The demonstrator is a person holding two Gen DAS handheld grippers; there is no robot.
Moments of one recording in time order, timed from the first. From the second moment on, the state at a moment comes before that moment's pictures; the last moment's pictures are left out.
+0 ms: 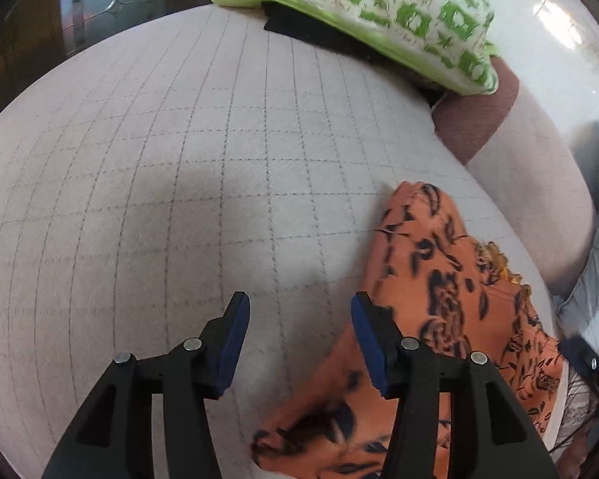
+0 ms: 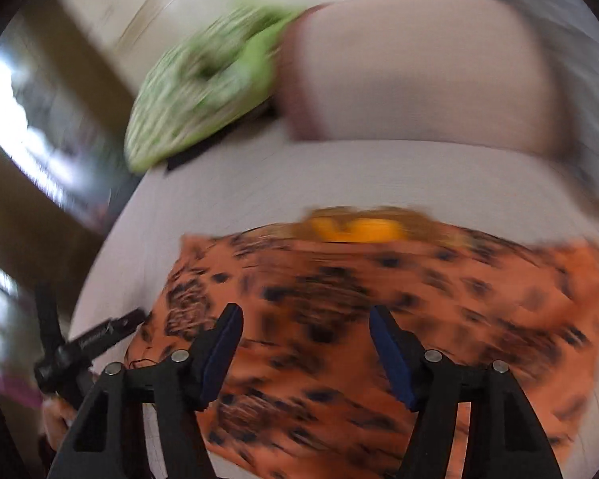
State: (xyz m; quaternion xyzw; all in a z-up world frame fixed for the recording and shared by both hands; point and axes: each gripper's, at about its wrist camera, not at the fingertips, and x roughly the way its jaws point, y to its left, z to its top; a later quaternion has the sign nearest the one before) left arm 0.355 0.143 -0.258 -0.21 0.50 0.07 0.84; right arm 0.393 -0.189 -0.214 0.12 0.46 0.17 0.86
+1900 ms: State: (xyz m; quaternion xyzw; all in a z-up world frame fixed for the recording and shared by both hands) left arm 0.374 0.029 -0.243 -0.07 0.49 -0.07 0.87; right arm 0.382 -0.407 -0.176 0.18 0.42 -0.09 0.88
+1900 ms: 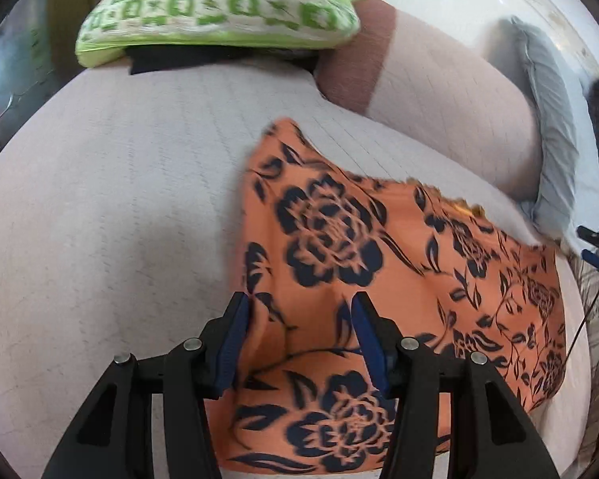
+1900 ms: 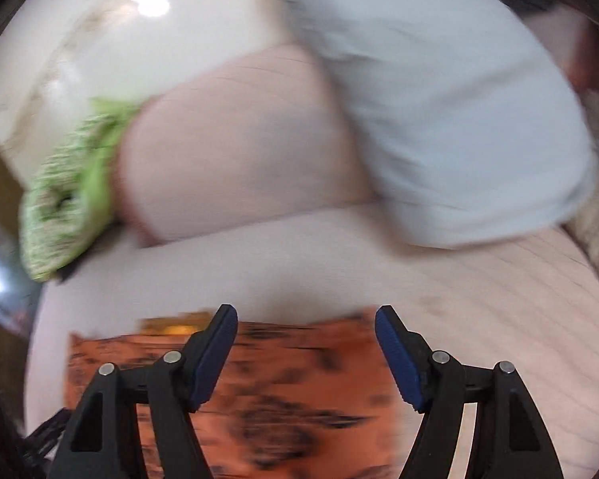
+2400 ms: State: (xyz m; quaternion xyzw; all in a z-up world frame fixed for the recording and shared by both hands) left arm 0.392 0.032 -0.269 -0.01 0.51 -0.04 0.86; right arm 0.418 -0.405 -0.234 0.09 0.46 -0.17 0.87
